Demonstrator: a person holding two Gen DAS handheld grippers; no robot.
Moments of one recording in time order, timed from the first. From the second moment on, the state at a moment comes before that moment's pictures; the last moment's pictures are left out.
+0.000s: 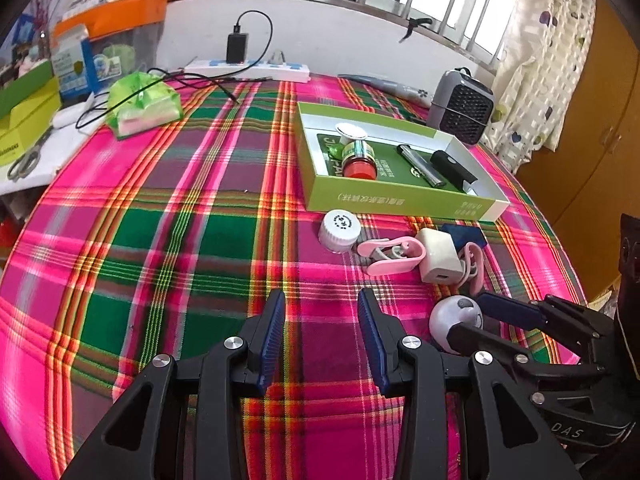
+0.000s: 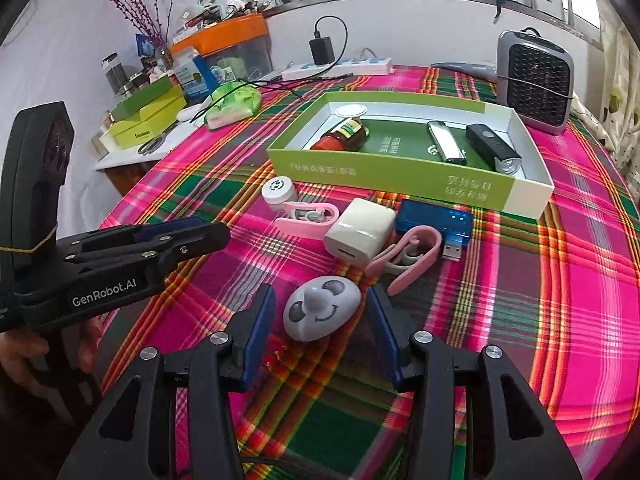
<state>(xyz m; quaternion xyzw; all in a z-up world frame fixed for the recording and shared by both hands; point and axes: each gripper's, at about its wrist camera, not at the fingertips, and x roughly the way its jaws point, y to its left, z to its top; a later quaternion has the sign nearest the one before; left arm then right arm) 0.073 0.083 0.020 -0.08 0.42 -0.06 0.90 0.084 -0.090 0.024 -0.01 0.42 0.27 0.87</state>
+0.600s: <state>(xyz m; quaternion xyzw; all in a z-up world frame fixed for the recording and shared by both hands) 0.082 0.081 0.017 -0.08 0.42 -0.08 0.90 0.090 -0.086 0.015 0.00 0.44 0.26 0.86</state>
